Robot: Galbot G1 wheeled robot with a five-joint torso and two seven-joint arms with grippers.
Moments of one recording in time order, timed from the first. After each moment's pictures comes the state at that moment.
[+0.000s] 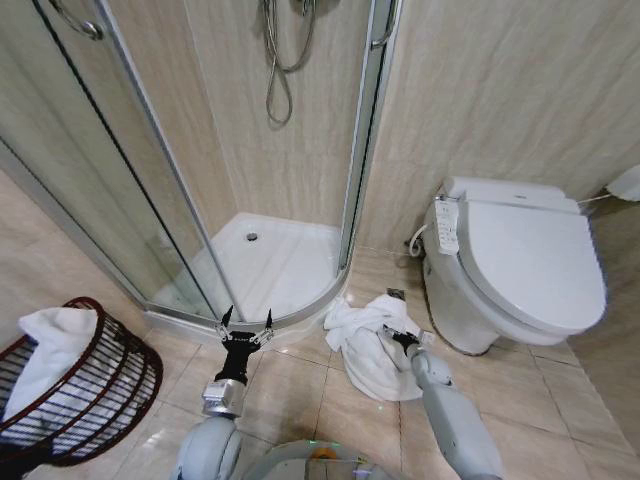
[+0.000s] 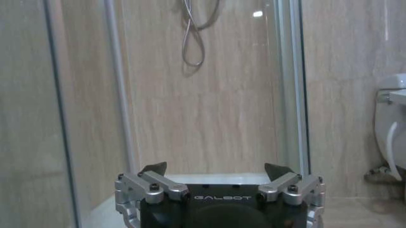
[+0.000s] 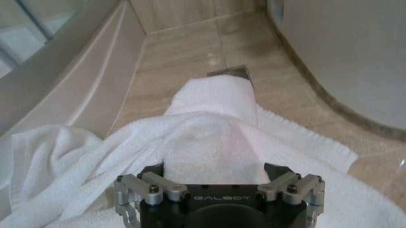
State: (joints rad) left arm 1.71 -1.43 -0.45 -2.18 0.05 -0.10 -0.12; right arm -0.98 1.35 0.51 1.15 0.55 -0.32 0.09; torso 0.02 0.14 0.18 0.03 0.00
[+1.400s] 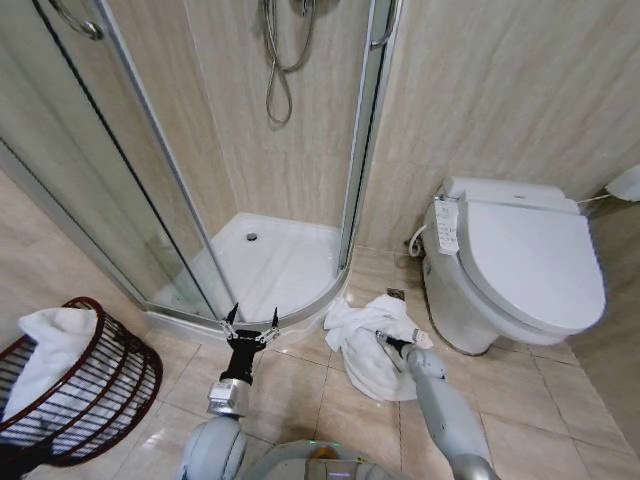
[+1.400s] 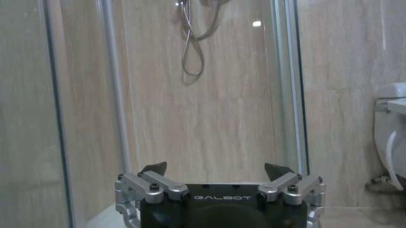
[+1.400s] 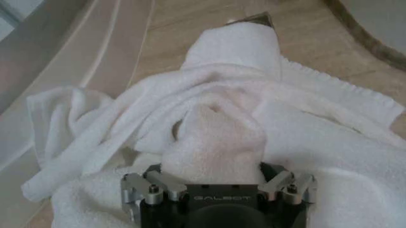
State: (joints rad) left arm 1.72 -1.43 -0.43 -2.19 0.07 -0.14 -0.14; right arm -0.94 1.38 0.57 1.05 0.50 -0.46 -0.05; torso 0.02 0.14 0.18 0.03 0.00
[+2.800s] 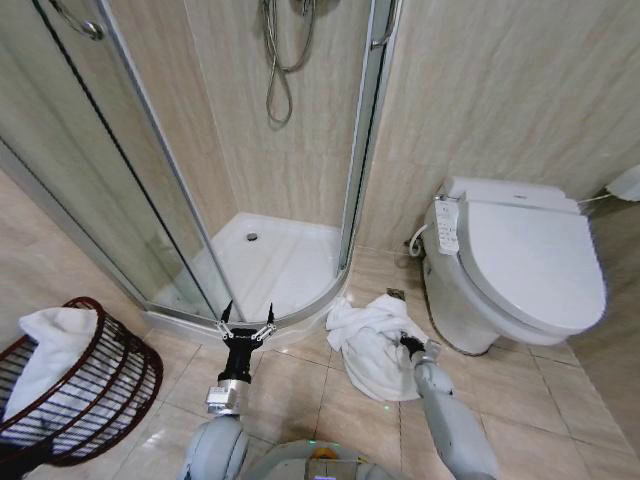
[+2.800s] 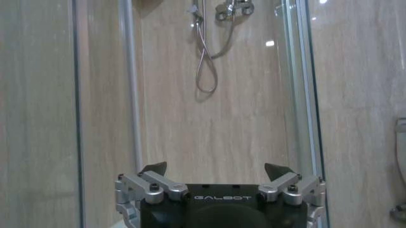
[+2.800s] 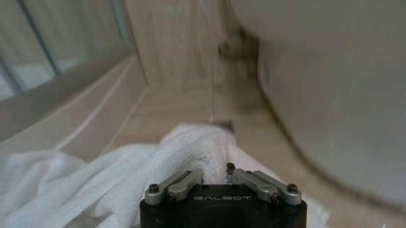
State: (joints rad) left arm 1.70 -1.44 -0.42 -2.15 0.07 -0.24 -0.20; right arm -1.04 1.37 0.60 1.10 0.31 0.05 -0.03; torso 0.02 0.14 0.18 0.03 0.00
